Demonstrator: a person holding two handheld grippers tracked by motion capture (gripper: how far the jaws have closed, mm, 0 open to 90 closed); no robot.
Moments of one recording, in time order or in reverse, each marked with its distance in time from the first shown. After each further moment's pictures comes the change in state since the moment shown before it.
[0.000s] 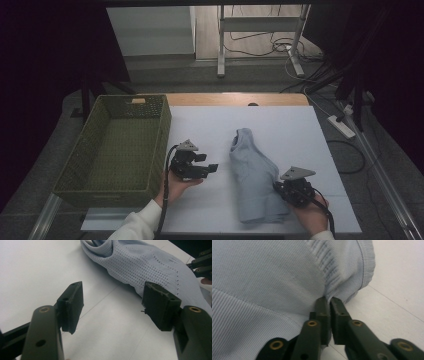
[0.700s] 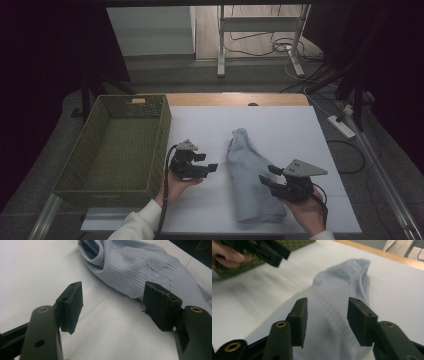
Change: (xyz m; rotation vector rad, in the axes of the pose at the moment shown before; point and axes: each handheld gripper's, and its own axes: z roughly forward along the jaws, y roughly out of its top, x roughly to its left) left arm 0.001 0.000 0.000 -0.001 0.005 -0.003; right arm 0.016 0.037 -0.030 -0.347 0.129 0.004
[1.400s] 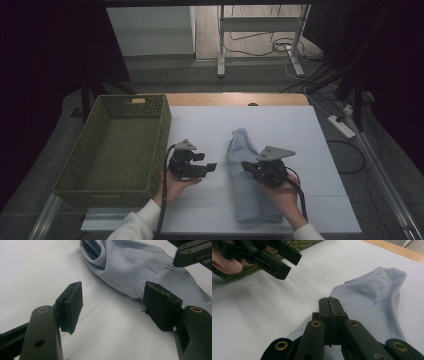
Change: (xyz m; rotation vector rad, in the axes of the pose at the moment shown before) left arm 0.003 -0.001 -0.003 -0.008 0.001 -0.009; right arm 0.010 0.031 0.058 0.092 0.077 -0.036
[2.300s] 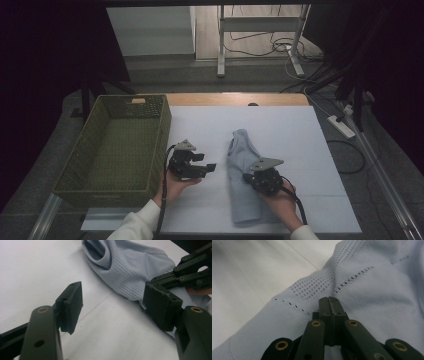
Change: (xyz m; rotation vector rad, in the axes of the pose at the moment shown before) left arm 0.001 -0.001 0.001 0.007 0.004 0.001; right arm -0.001 -0.041 0.028 0.166 -0.029 -0.024
